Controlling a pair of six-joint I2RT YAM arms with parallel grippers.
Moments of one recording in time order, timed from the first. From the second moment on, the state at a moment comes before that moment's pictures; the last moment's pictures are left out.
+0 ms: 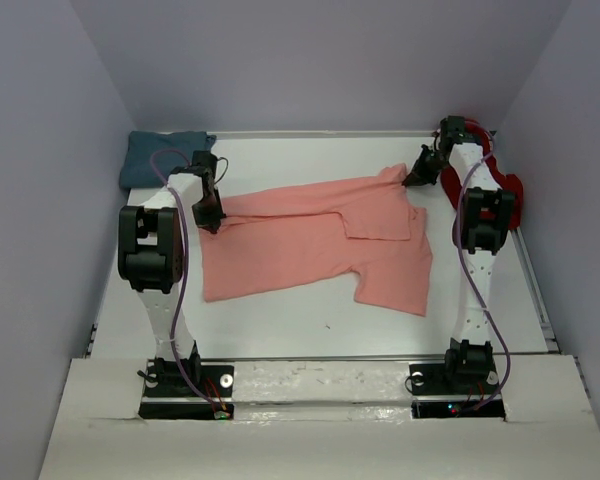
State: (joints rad) left arm -0.08 1.97 1.43 -0.73 -0.10 -0.32; right arm -0.09 2.59 2.37 -0.91 -0.40 0.44
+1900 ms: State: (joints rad) left arm 0.10 1.88 1.40 -0.81 0.07 -1.23; right arm -0.12 2.59 2.38 -0.91 -0.44 0.45
